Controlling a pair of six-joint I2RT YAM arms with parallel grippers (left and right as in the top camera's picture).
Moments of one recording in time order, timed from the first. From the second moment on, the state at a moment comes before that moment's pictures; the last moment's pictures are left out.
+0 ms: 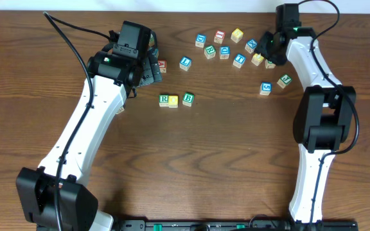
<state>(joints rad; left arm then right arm) -0.29 1.67 1.54 -0.96 -0.24 -0.48 0.03 2.38 2.01 -0.72 -0.07 0.57</state>
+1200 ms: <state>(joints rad) -0.29 1.67 1.54 -0.96 -0.24 -0.48 0.10 2.34 2.02 -0.78 -0.08 0.35</state>
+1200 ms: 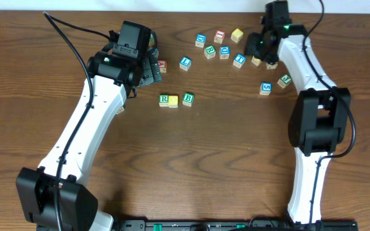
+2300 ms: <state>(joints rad) -0.29 1.67 1.54 -0.96 -0.24 -0.48 0.12 2.36 1.95 -0.73 0.05 0.46</state>
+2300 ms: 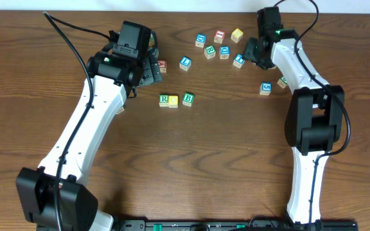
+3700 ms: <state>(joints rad) -0.29 1.67 1.54 -0.96 -0.24 -0.48 0.11 2.36 1.84 -0.52 0.11 0.34</state>
